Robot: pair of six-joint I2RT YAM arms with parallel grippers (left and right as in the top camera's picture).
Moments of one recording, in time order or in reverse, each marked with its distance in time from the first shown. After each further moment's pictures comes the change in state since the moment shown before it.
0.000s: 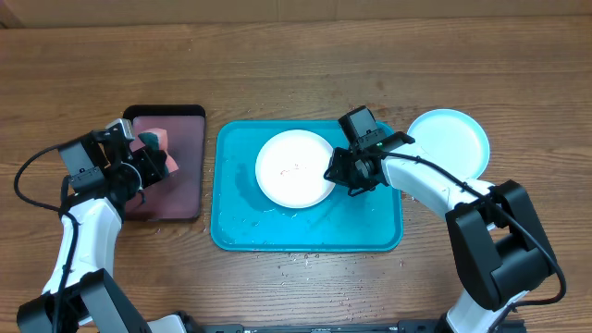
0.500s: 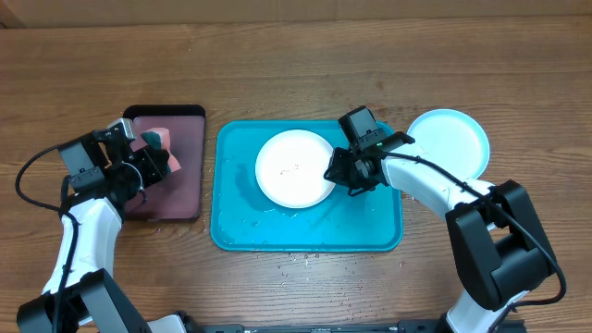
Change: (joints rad) left arm 0.000 0.000 0.000 0.000 0.033 -0.005; right arm 0.000 0.000 0.000 0.000 0.000 0.000
